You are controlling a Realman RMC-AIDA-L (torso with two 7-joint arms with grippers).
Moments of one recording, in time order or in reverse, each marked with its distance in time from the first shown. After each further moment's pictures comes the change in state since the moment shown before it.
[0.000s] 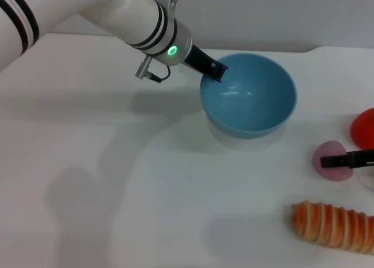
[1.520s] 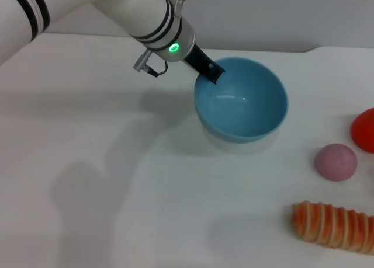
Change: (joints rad) left arm -0.042 0.006 0.030 0.020 0.089 0.065 -0.005; right arm -0.350 0.003 0.530 0.317 0.931 -0.282 -0.994
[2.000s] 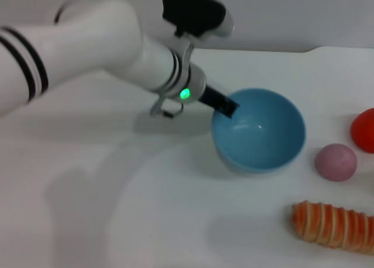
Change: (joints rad) left arm 0.100 -0.001 0.289 -0.051 -0.297 -0.256 0.042; right arm -0.019 0.007 0.090 0.545 0.350 0.070 -0.776
